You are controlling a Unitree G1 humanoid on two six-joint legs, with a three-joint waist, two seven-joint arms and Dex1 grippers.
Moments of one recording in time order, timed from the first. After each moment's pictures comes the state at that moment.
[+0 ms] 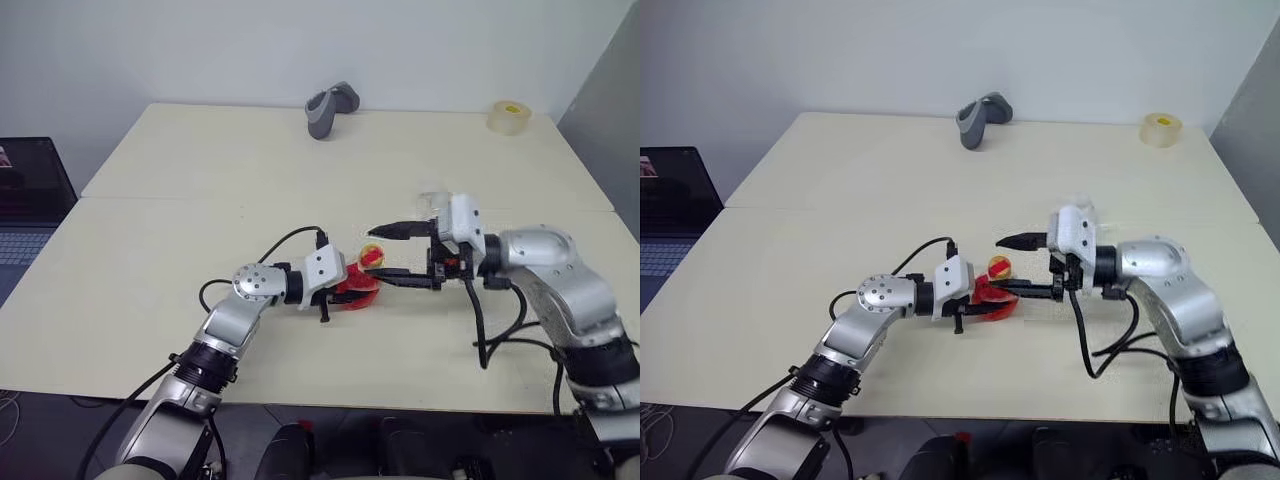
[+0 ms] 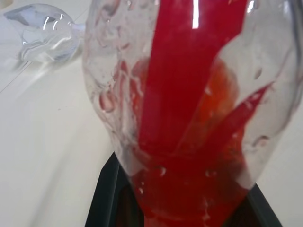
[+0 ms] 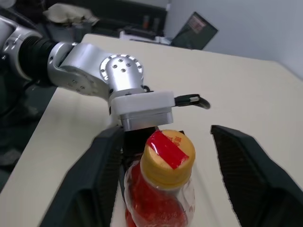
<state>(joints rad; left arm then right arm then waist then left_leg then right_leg) -0.51 0.39 -0.31 0.17 -0.10 0.08 -1.03 -0.47 -0.62 0.09 -0.37 0.48 0.43 1.00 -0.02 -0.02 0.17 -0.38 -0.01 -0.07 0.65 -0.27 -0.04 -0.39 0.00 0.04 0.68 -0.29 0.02</state>
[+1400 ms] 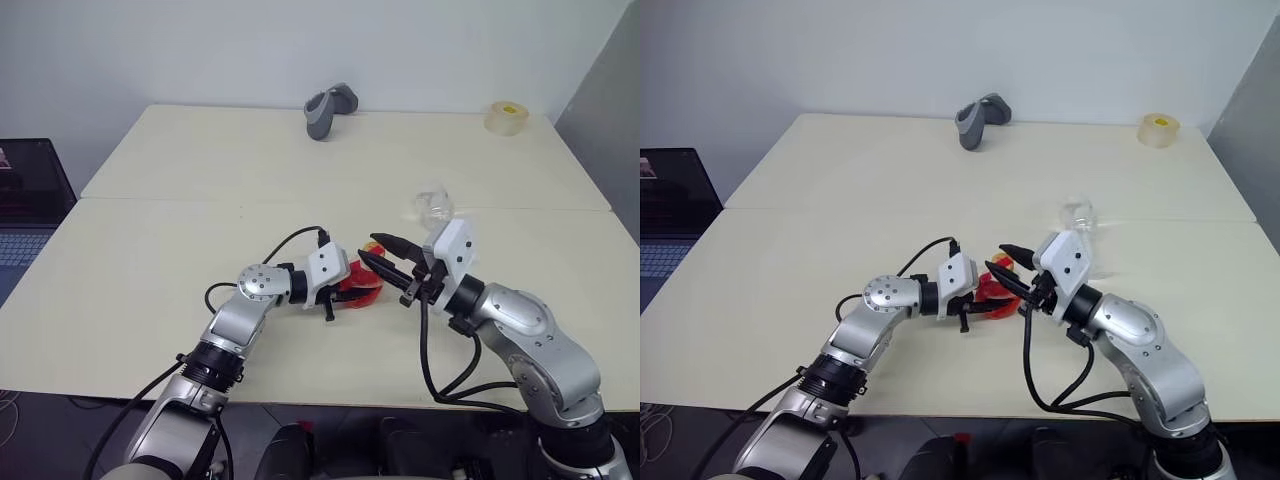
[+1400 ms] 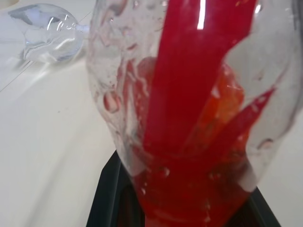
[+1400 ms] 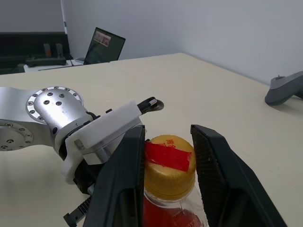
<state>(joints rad) -0.52 0.35 -0.31 0.20 -0.10 0.10 -1.00 -0.24 -0.42 0.13 -0.64 0.38 0.57 0.53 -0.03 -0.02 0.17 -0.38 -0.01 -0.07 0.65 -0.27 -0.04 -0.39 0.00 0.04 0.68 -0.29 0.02</state>
